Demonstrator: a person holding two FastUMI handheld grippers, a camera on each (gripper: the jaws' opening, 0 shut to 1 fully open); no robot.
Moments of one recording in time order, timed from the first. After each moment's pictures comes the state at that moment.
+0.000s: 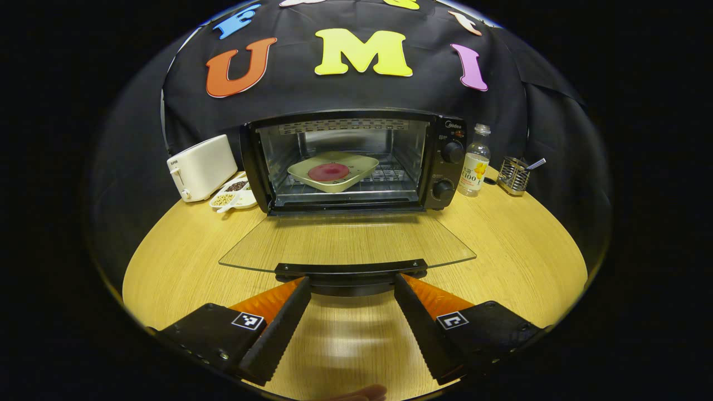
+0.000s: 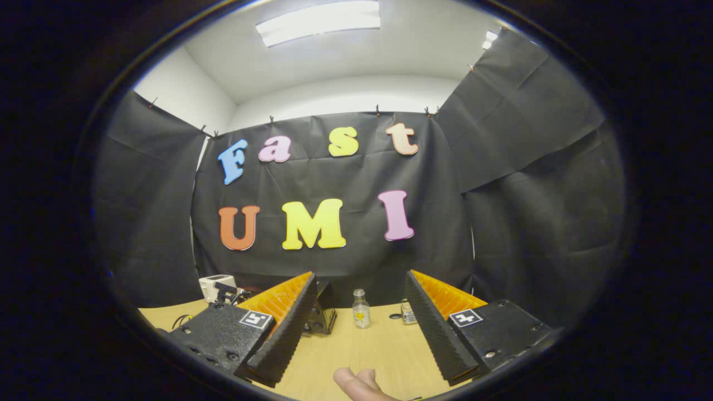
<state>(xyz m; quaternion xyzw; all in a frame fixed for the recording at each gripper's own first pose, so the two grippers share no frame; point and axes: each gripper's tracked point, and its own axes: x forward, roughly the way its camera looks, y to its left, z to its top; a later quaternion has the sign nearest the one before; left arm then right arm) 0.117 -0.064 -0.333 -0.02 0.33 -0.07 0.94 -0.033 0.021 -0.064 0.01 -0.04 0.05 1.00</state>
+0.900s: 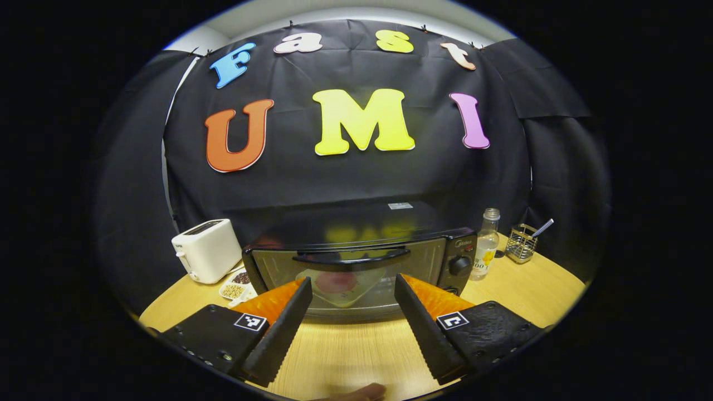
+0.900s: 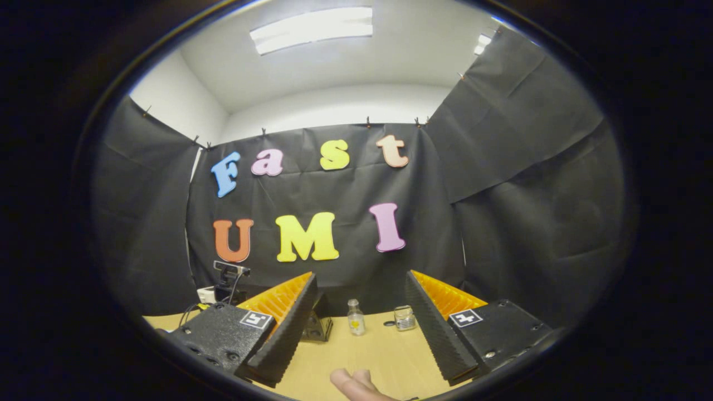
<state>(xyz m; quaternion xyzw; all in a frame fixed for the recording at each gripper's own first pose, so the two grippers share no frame) 0.219 -0.058 -0.215 -0.01 0.14 -0.06 0.99 -0.059 0.009 -0.025 0.02 -0.07 0.03 1.00</state>
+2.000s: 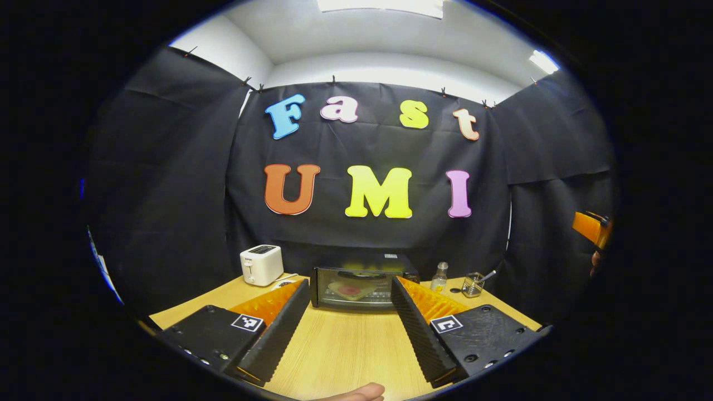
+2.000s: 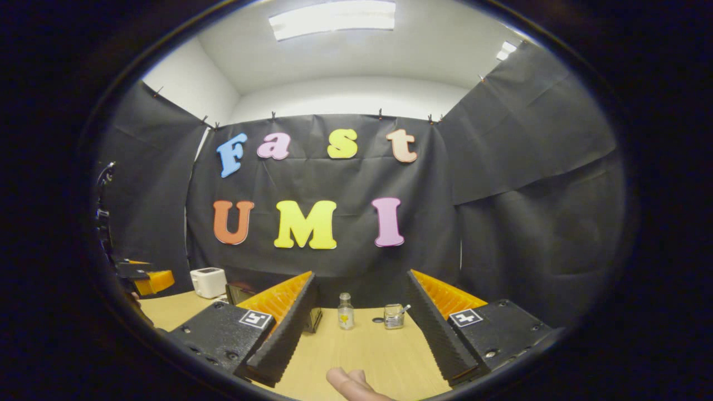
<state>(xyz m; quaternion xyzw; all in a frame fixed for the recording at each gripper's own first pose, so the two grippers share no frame) -0.040 -0.016 -0.056 -0.05 0.03 -0.01 1.00 -0.051 0.003 -0.015 -0.03 -0.04 0.04 1.00</state>
